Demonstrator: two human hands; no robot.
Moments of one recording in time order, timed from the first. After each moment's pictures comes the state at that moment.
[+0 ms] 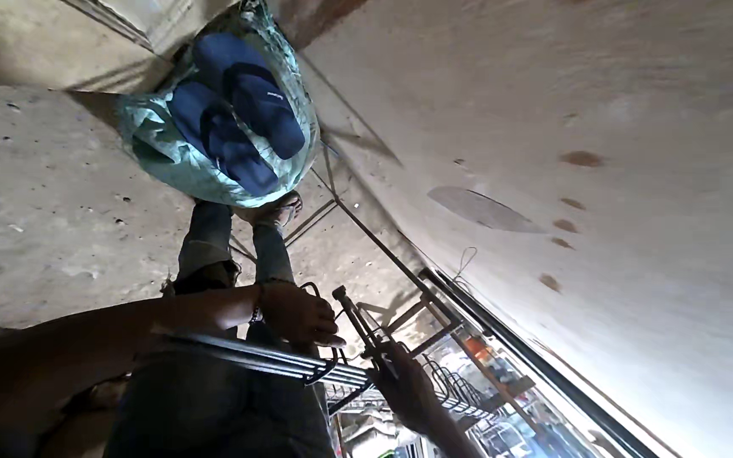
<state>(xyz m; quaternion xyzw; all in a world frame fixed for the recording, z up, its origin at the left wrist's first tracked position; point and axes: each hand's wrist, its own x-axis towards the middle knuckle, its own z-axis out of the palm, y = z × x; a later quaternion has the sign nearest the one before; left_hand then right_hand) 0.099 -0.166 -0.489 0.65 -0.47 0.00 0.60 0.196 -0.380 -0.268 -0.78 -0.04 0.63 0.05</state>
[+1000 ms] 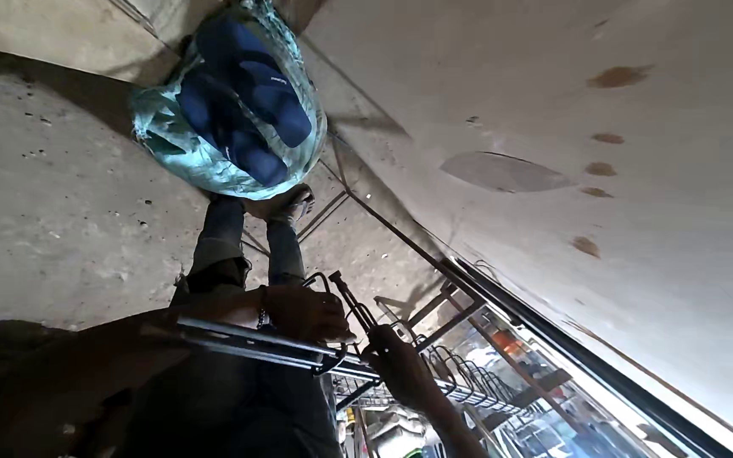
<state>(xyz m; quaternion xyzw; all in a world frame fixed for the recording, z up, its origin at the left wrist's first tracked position) 0.068 -0.171 -0.476 0.65 -0.44 0.04 0.62 0.158 -0.379 -0.290 -0.74 0.00 0.67 0.10</state>
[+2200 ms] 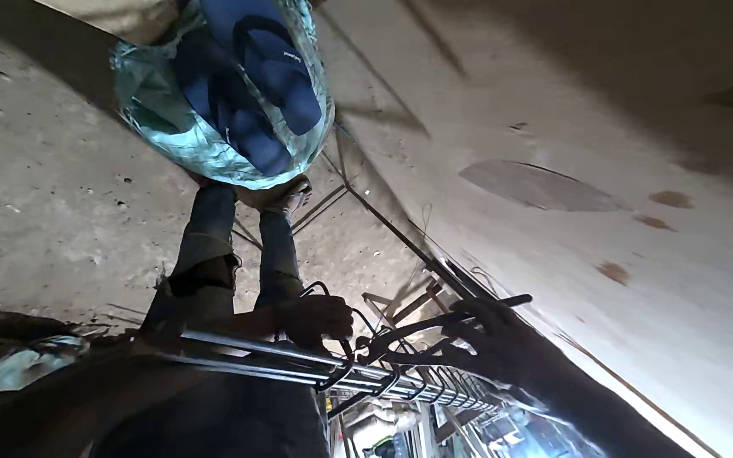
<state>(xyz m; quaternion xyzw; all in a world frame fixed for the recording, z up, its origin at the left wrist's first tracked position) 0.045 -0.213 -0.494 0.60 -0.27 0.08 0.75 0.311 -0.383 -0.264 -0.58 -0.65 0.48 -0.08</state>
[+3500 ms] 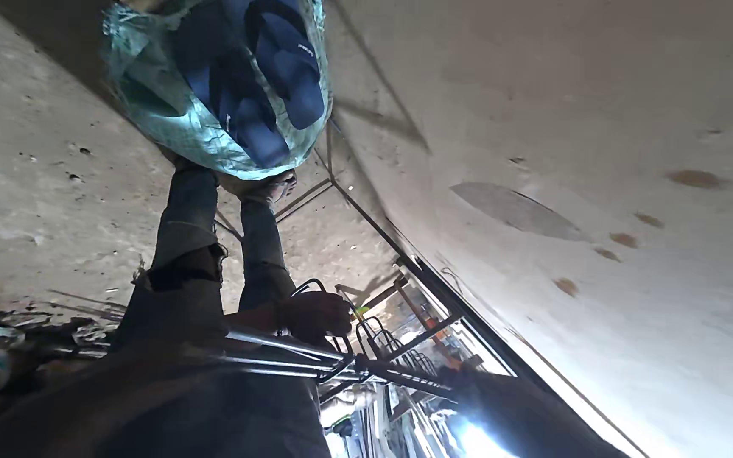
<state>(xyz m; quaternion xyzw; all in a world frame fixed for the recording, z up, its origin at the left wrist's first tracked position) 0.051 -0.220 -0.502 0.59 -0.26 0.10 0.76 0.278 -0.273 -0.204 -0.51 -0.30 0.73 -0.36</state>
